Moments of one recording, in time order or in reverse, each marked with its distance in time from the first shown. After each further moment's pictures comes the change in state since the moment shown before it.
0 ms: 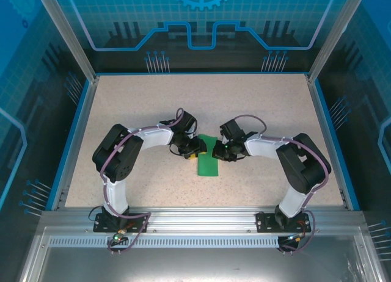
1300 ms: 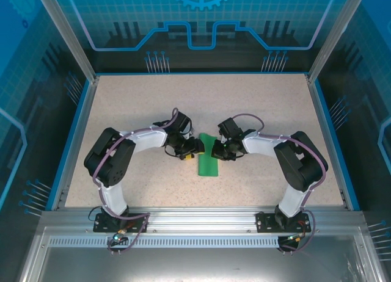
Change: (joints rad) left arm 0.028 -0.084 -0.072 0.018 0.054 0.056; right arm 0.006 0.024 0.040 -0.050 0.002 -0.008
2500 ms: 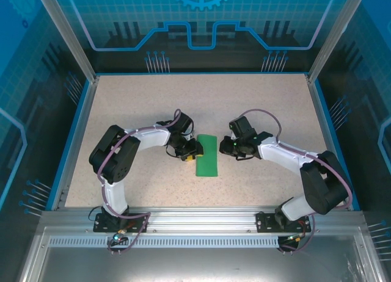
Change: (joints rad) left arm -0.005 0.050 0.034 -0.053 -0.023 0.007; right arm -0.035 -0.278 -0.089 -0.046 0.119 -0.060
